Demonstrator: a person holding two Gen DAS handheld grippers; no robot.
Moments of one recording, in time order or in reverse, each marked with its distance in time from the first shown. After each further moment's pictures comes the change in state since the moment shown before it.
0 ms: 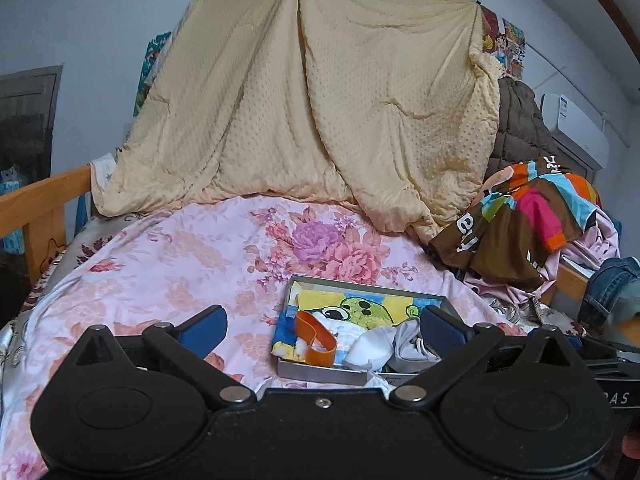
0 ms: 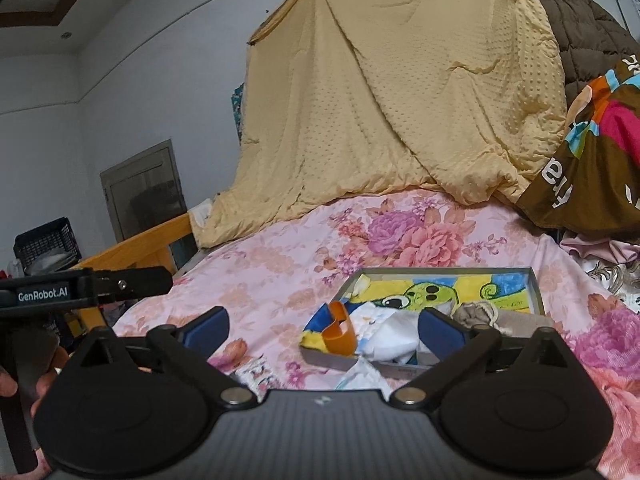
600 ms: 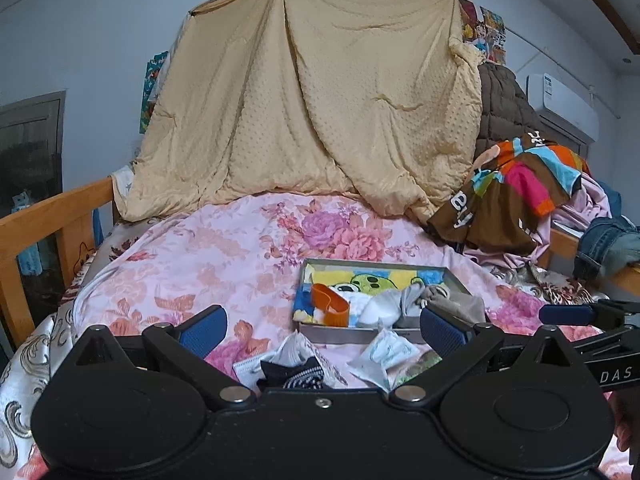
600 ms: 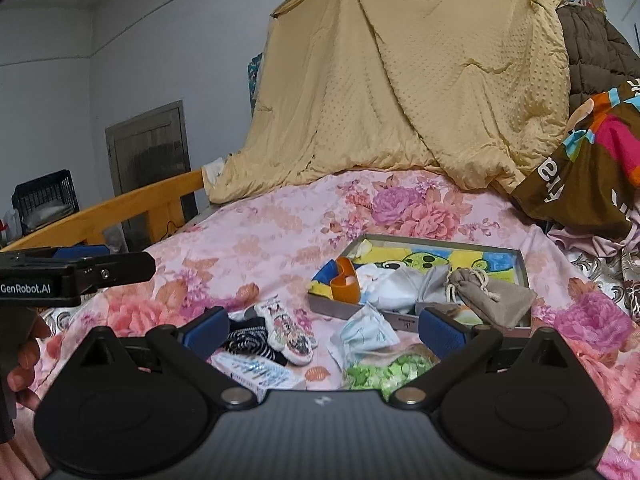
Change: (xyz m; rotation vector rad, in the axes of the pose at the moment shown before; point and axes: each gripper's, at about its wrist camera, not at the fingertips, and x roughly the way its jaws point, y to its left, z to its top) left arm -0.070 0.003 -0.041 0.090 -0.003 0.020; right arm -0.047 0.042 -0.035 -0.101 0.074 -0.042
